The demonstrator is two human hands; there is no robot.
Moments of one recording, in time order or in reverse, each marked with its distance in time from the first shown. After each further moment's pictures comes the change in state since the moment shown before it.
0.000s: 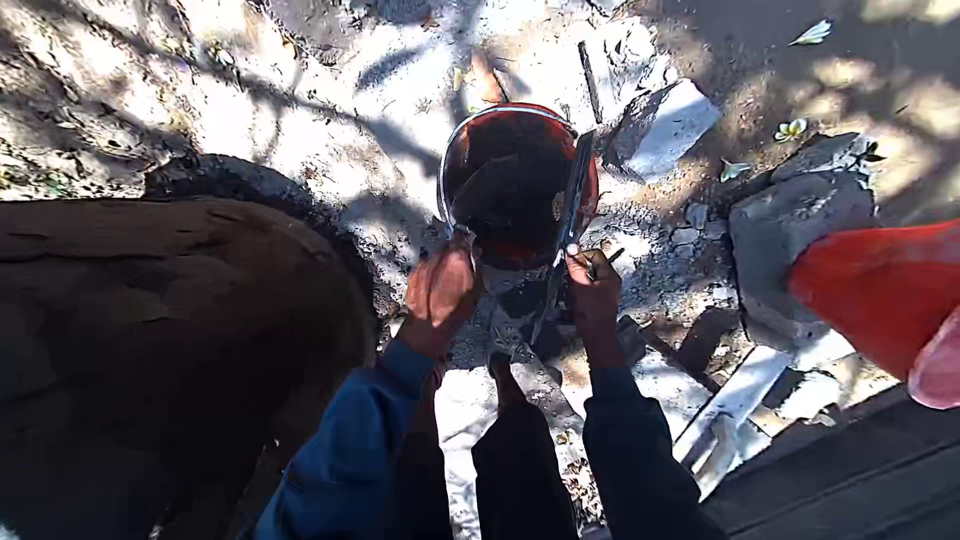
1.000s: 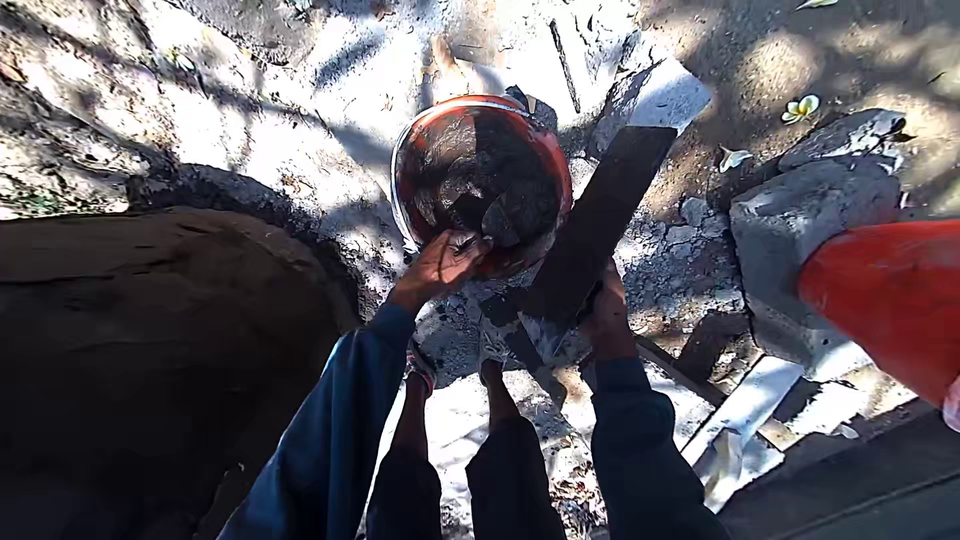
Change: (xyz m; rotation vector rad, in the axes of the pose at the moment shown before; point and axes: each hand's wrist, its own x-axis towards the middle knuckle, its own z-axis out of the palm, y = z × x) left_hand 0.089 -0.003 0.066 -0.637 -0.441 0.141; right_hand 0.046 0.060 -0.030 0.871 -0.215 0.282
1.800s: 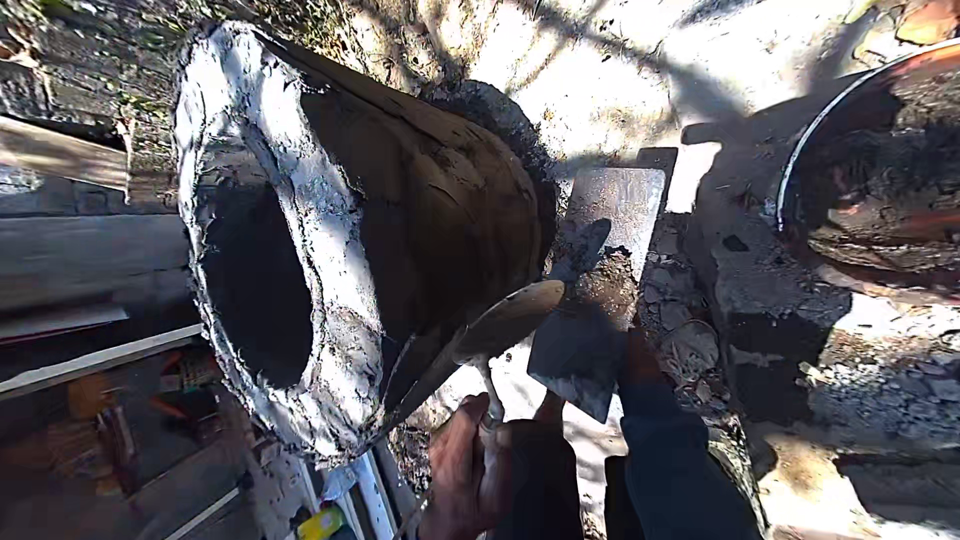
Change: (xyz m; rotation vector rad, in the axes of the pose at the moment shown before) left_hand -0.434 -0.088 0.034 0.391 1.272 0.051; right_hand -0.200 0.159 0.245 -0.365 -0.414 0.439
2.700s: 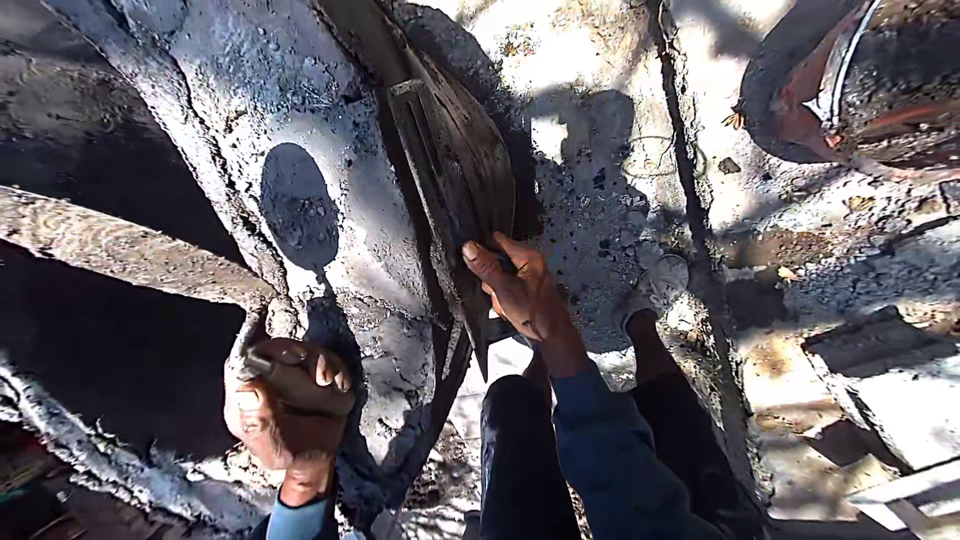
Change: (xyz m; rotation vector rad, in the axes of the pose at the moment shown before) left_hand 0.045 -0.261 -0.118 -1.113 0.077 -0.131; right_hand 0.002 0.091 0.191 -0.458 -0.111 -0.378
